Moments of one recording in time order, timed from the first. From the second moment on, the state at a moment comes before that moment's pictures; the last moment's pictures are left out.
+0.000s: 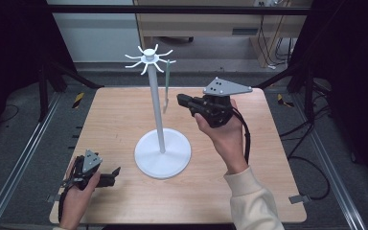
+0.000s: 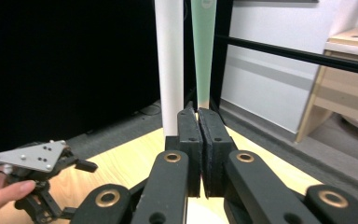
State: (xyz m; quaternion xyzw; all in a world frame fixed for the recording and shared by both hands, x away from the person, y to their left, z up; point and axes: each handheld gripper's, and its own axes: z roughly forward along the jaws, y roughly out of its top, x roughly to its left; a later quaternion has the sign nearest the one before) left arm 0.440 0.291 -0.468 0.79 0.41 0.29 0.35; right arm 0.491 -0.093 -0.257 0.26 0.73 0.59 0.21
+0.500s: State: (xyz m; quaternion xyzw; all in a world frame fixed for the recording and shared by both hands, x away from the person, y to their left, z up) left arm 0.440 0.293 -0.467 0.78 0.41 0.29 0.36; right arm 0.487 -0.104 -0.254 0.32 0.73 0.53 0.29
